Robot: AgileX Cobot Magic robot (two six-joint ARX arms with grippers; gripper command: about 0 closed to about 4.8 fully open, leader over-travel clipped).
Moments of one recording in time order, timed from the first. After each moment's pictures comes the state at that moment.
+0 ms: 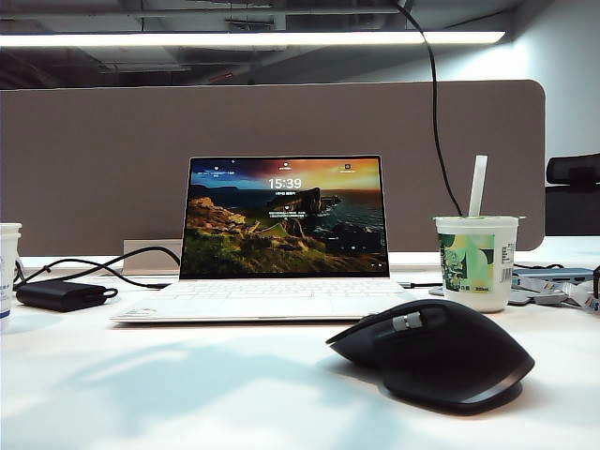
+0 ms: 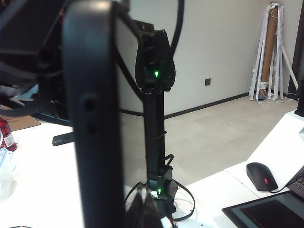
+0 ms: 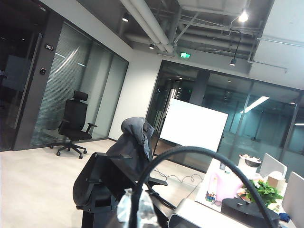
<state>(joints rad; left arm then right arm) -0.51 1.12 1.09 0.26 1.49 -0.09 0.73 1.31 1.26 0.95 -1.14 0.55</state>
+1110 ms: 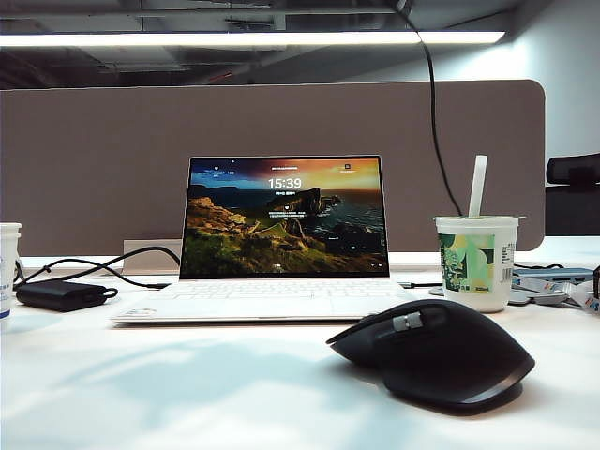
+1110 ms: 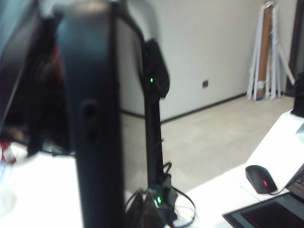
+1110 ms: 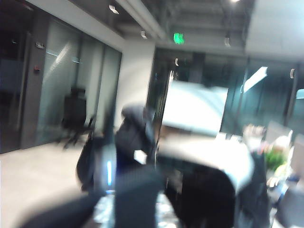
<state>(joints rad) -0.51 1.11 1.09 0.37 1.50 -0.16 0.72 1.31 1.21 0.90 -1.14 0.57</state>
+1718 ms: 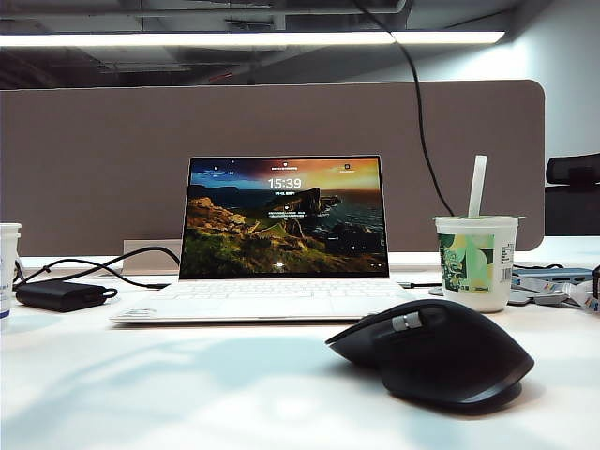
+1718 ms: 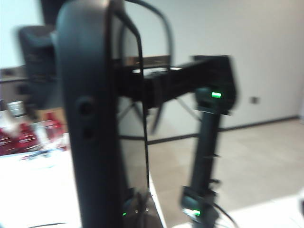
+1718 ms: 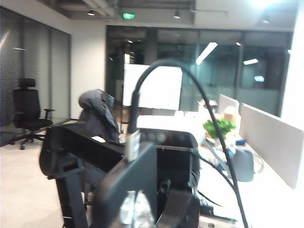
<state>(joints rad) -0.51 1.11 1.10 0.31 1.26 -0.18 0.49 1.19 1.20 0.70 -1.14 0.60</state>
